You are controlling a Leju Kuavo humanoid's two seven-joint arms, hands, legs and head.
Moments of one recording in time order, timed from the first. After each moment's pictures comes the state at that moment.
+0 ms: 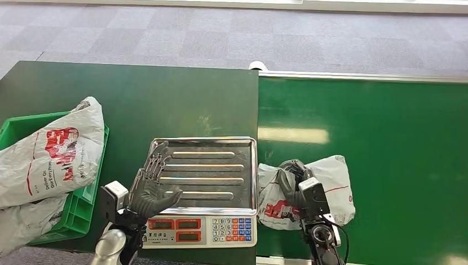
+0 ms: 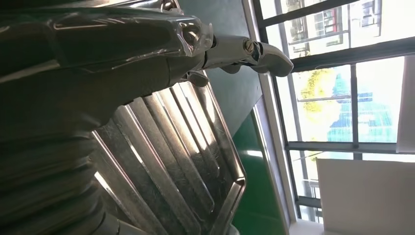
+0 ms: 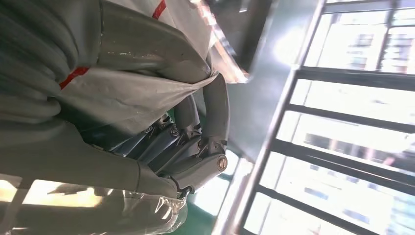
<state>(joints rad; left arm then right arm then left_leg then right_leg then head) -0.07 -0.14 -0.08 -1.37 -0.10 -0.20 -0.53 -0.20 0.19 0.02 -1.04 0.36 0.15 -0.64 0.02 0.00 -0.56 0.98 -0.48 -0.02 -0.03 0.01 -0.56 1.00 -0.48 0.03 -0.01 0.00</state>
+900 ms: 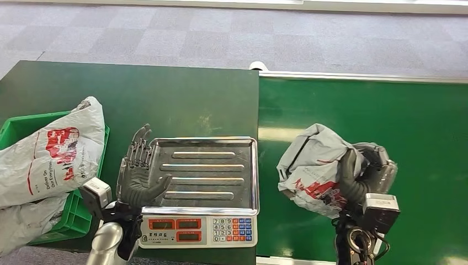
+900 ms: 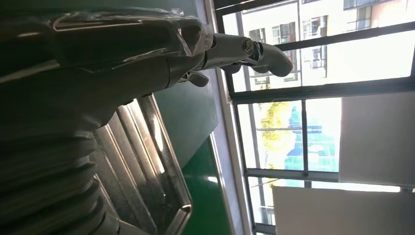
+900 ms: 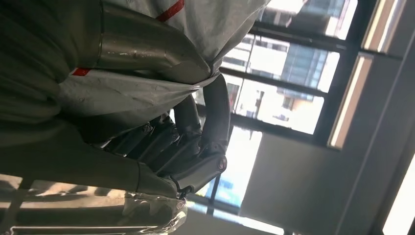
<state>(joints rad) -0.09 -0.17 -0.08 -1.46 -0.04 -0.11 -0.59 -0.11 0.17 -0.03 -1.53 0.24 -0.19 -0.69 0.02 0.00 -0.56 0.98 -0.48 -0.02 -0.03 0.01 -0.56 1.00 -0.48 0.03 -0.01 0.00</state>
